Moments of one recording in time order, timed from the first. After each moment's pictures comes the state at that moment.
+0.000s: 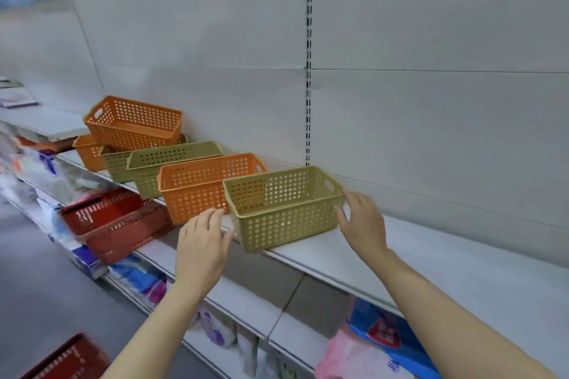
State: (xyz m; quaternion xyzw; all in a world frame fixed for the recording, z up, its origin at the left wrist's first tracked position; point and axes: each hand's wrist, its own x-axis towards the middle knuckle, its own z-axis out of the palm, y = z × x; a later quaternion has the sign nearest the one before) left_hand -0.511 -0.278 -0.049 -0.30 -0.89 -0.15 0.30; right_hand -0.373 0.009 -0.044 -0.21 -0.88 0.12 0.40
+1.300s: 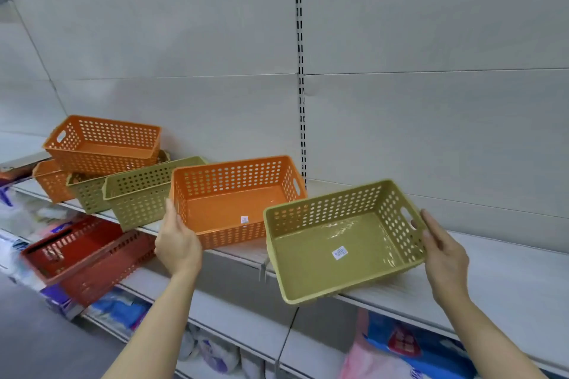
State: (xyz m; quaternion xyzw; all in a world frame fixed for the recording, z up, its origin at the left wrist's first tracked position) left_hand -0.605 -0.259 -0.023 -0.08 -0.84 -0.47 0.25; right_hand -0.290 0.019 -0.053 -0.35 -0.62 0.49 0.50
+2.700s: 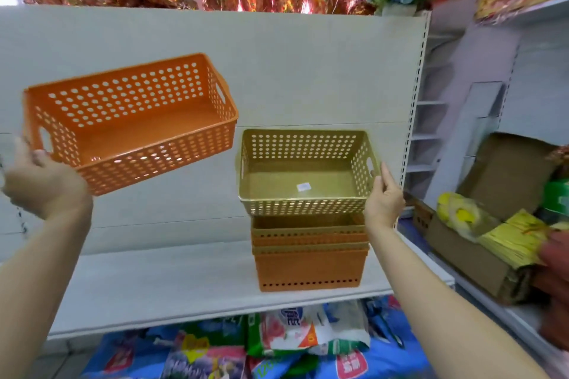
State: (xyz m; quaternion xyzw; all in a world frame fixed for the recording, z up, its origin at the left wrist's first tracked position) left_hand -0.353 0.075 0.087 -0.05 -0.57 -0.81 0.15; right_hand 0.244 0.160 0.107 -0.46 -0.46 0.23 0.72
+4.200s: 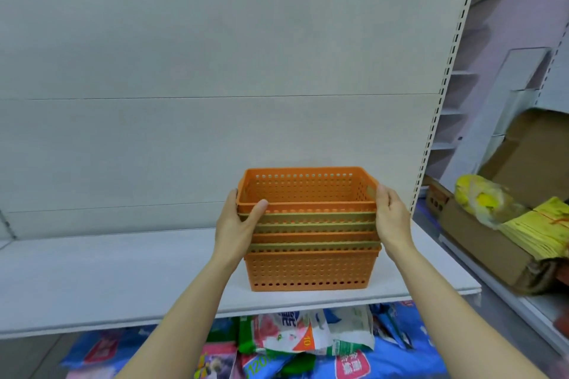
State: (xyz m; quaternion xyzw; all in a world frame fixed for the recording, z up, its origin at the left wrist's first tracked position) left_hand 0.013 0.116 0.032 -0.47 -0.63 -0.59 -0.20; right_hand 0.265 0.237 0.031 -0.51 -0.60 0.30 0.53
